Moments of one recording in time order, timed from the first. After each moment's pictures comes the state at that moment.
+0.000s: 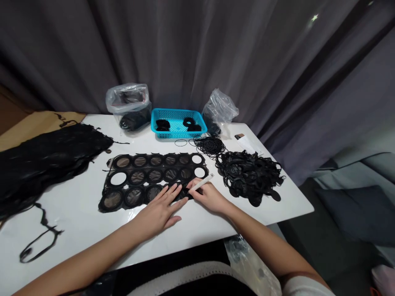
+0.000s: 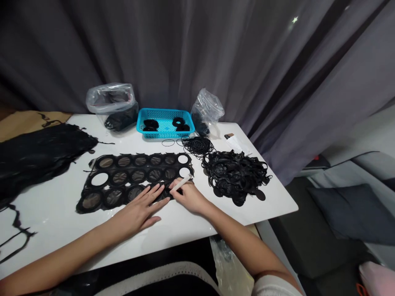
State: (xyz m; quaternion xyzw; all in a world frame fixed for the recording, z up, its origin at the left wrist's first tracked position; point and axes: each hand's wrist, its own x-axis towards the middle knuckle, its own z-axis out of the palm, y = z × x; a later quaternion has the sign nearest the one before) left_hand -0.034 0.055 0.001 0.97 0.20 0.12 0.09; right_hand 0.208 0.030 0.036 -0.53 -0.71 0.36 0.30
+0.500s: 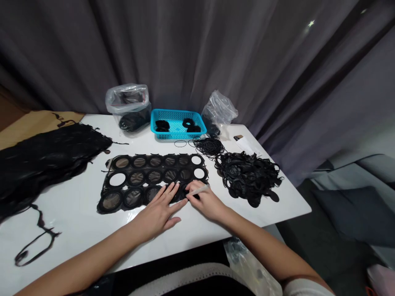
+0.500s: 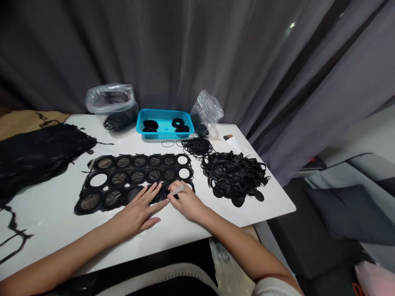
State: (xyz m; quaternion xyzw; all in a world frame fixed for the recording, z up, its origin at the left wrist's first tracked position) left_hand -0.034 0.055 -0.002 0.96 0.21 0.13 0.09; right_hand 0.197 0.016 0.029 -0.52 -0.77 0.25 0.26
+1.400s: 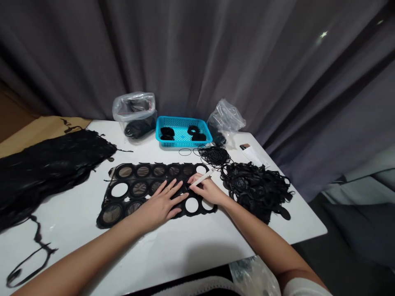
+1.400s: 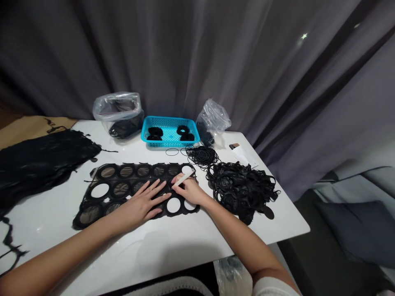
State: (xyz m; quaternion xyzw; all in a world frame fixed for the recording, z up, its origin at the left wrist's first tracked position) left_hand -0.032 0.110 -0.007 0.96 0.24 0.13 0.09; right_hand 0.220 0.098 0.023 -0.49 -0.73 0.36 0.32
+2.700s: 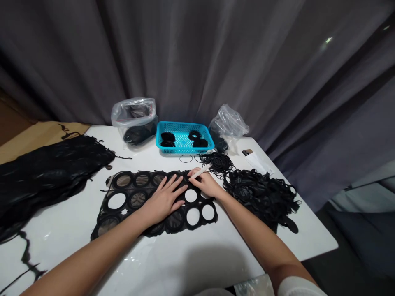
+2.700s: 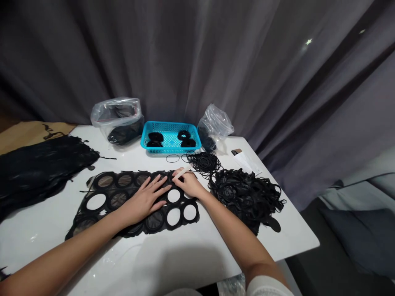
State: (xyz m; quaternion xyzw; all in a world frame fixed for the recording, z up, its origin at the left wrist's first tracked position) left_hand -0.012 0.151 -0.009 0.94 0.30 0.13 0.07; right_hand 0.225 0.157 0.011 -0.50 -0.74 0.30 0.33
